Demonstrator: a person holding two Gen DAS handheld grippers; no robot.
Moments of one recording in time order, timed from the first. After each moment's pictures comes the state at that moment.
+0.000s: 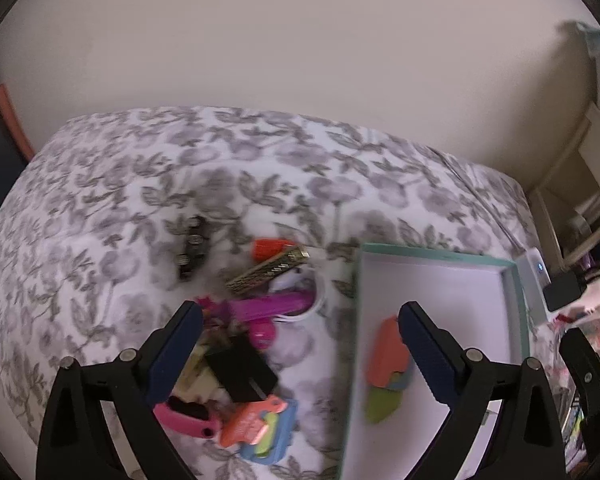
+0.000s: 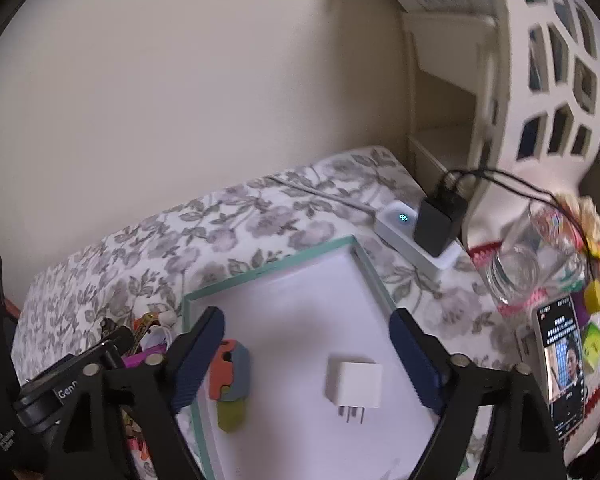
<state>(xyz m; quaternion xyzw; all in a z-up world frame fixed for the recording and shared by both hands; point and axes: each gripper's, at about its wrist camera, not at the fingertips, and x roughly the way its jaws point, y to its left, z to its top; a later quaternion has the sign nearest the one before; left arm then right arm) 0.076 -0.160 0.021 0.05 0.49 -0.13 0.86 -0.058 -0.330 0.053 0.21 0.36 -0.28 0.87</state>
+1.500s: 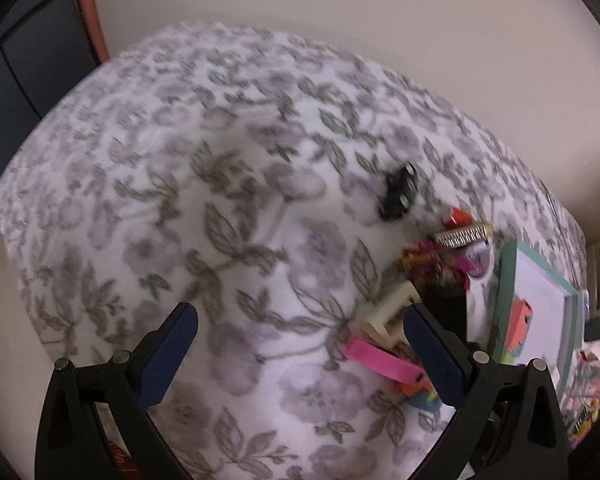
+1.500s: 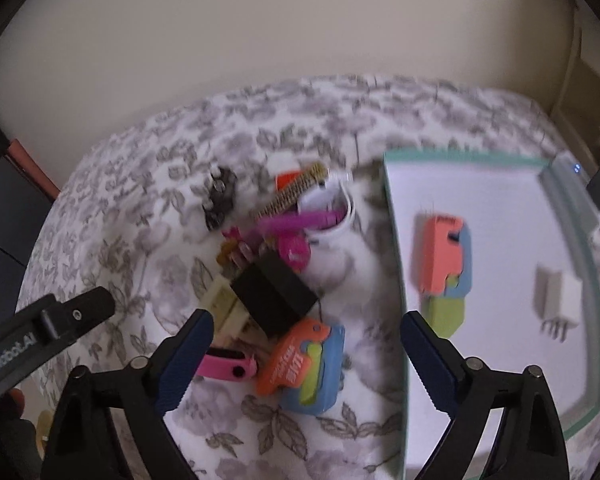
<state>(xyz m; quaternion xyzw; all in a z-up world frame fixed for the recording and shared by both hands) 0.080 0.015 -0.007 -0.04 0.57 -0.02 0.82 0.022 -0.158 -0.029 0.17 0.49 -0.12 0.85</state>
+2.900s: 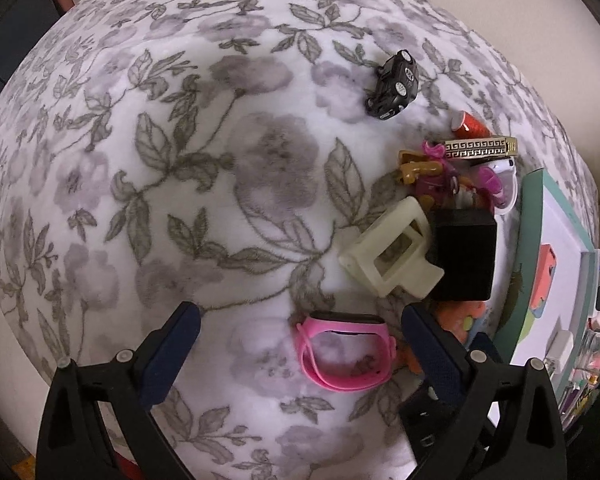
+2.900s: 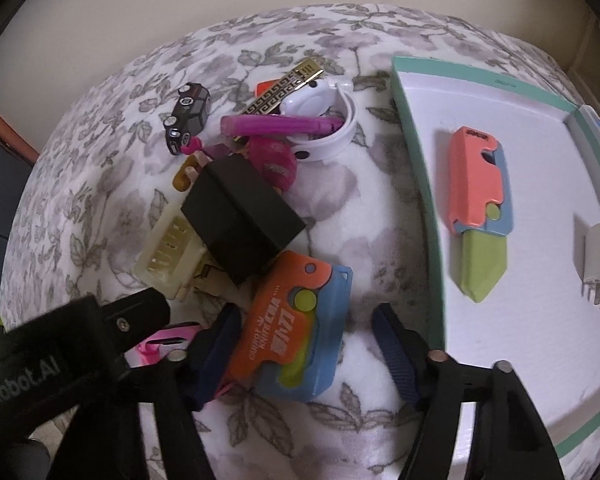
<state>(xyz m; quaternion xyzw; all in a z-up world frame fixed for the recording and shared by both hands) 0.083 -0.013 -0.076 -0.03 0.67 -0.03 0.74 0.032 -0.153 -0.090 0.16 0.56 -0.11 0.81</state>
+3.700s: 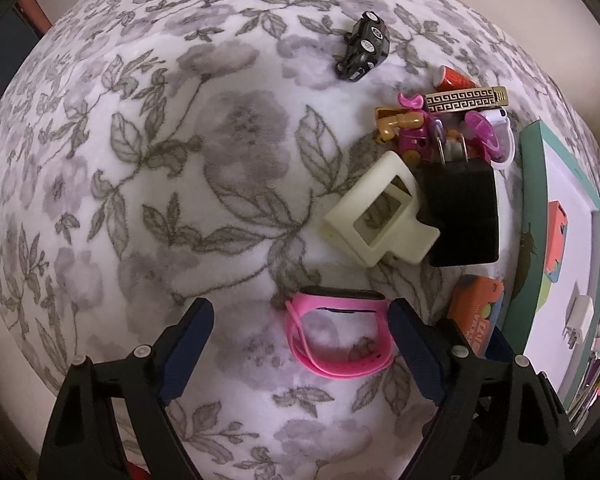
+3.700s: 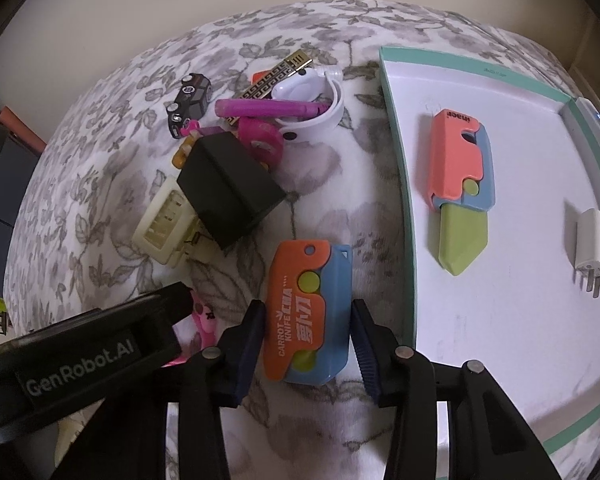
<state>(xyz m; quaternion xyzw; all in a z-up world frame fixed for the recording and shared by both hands) 0.057 -0.041 -0.095 0.01 0.67 -0.05 0.74 0.003 -0.161 -0.086 0.16 0.56 -0.09 0.80</state>
